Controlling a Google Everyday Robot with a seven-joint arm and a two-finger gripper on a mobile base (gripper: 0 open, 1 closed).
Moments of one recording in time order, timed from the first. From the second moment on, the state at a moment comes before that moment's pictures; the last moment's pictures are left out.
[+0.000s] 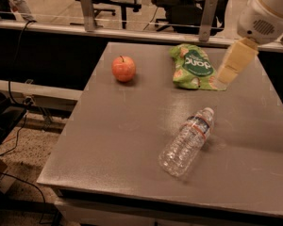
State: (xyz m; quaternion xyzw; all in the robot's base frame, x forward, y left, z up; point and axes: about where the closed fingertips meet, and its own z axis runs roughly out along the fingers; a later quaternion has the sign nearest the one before) arm 0.548 -0.220 0.974 -0.51 0.84 -0.03 0.20
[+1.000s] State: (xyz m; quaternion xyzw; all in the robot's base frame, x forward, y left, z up) arm 0.648 -0.228 0.937 -0.34 0.92 0.01 0.21
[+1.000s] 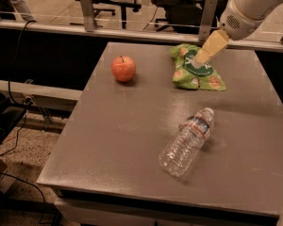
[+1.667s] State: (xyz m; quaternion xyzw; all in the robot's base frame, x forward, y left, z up) arm 0.689 -0.222 0.898 -0.26 0.95 0.04 0.19
